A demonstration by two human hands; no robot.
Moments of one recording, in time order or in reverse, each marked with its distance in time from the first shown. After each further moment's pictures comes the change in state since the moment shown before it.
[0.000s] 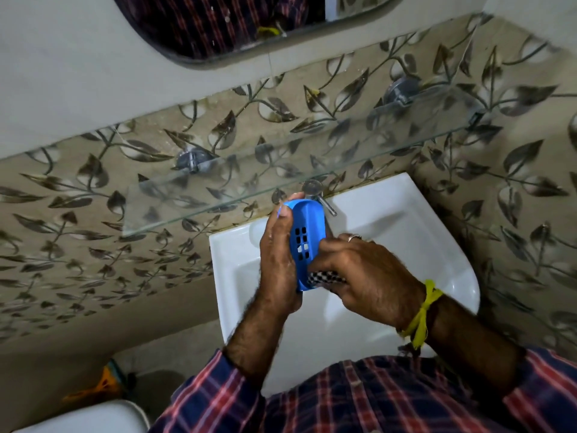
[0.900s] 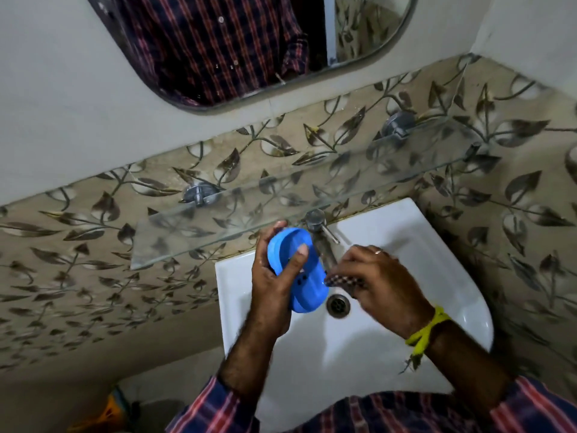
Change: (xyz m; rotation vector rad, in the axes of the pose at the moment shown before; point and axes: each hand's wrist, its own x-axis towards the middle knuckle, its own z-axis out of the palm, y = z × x) left_hand 0.018 0.000 -0.016 0.093 0.072 0.129; right_hand 0.009 0.057 0.025 0.102 0.372 0.058
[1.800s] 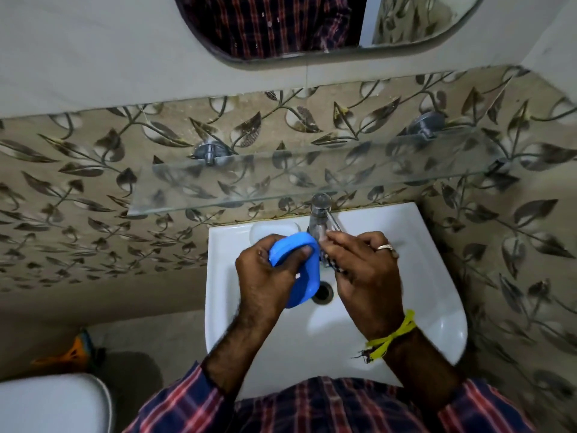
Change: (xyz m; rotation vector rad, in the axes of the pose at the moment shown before) left_hand -0.027 0.002 -0.002 0.484 0.253 0.133; right_hand 0.003 -0.024 0.018 -0.177 0.311 -0.157
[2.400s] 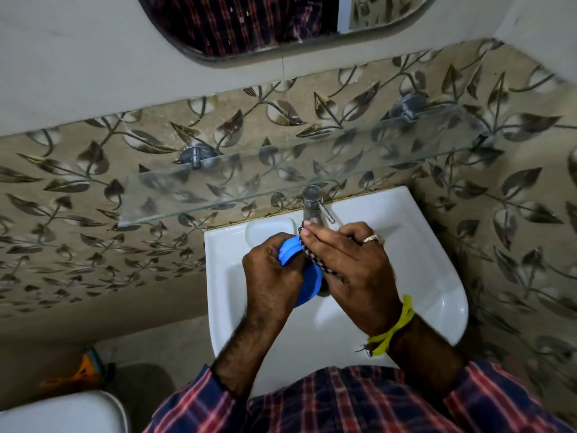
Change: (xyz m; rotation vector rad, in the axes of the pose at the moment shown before) left_hand -0.007 0.003 0.003 0.168 -0.070 0.157; right_hand 0.000 -0.014 -0.010 0.056 0.014 -0.118
